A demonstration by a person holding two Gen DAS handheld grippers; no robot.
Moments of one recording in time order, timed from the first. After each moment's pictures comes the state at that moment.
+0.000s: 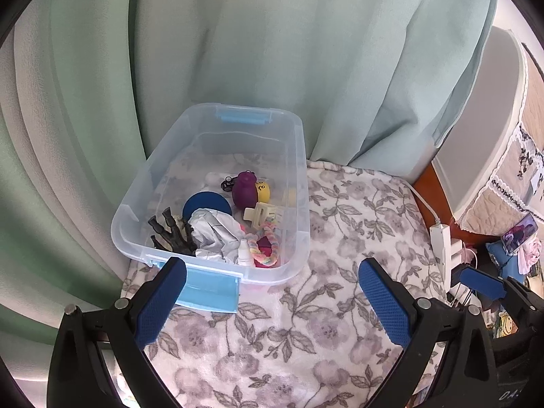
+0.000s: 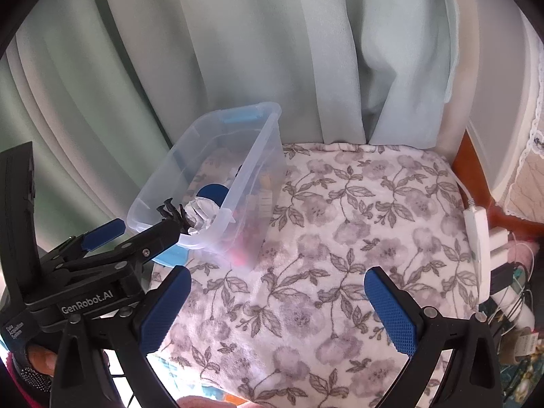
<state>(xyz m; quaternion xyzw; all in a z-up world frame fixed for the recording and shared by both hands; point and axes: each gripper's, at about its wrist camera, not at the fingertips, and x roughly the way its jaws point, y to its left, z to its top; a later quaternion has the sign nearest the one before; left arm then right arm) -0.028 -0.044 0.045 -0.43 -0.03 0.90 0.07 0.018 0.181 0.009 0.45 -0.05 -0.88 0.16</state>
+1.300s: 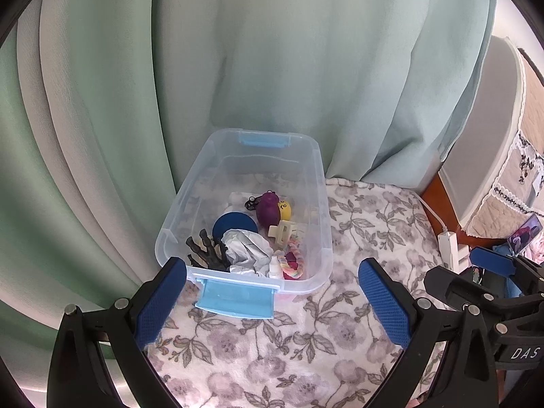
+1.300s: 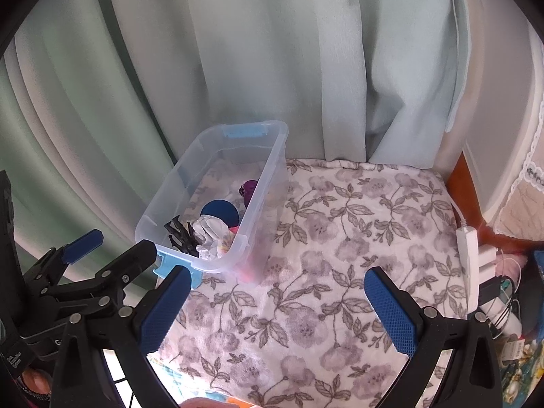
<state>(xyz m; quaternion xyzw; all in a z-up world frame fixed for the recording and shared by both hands) -0.018 -0.066 0.078 -0.40 -0.01 0.91 0.06 0.012 0.160 0.041 0.45 -0.04 -0.88 0.15</state>
